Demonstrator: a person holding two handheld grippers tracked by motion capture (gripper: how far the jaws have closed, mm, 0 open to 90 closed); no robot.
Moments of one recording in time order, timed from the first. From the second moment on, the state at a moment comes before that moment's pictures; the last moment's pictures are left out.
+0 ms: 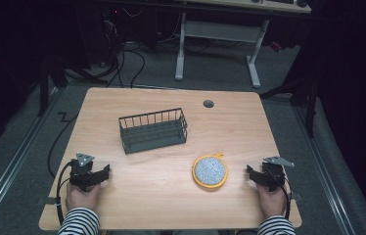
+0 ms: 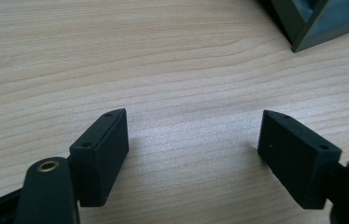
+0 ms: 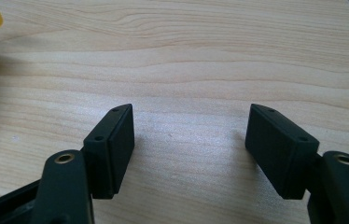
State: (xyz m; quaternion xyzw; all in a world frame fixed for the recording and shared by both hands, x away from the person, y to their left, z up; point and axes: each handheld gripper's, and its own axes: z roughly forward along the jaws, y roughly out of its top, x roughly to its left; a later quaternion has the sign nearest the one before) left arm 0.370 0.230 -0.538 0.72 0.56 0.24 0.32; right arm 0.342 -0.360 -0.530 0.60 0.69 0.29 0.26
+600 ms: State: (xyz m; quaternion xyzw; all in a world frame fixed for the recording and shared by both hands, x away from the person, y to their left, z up) left arm 0.374 0.233 -0.537 0.74 0.54 0.23 0.33; right arm 0.342 -0.363 -0.530 0.61 0.69 0.30 0.26
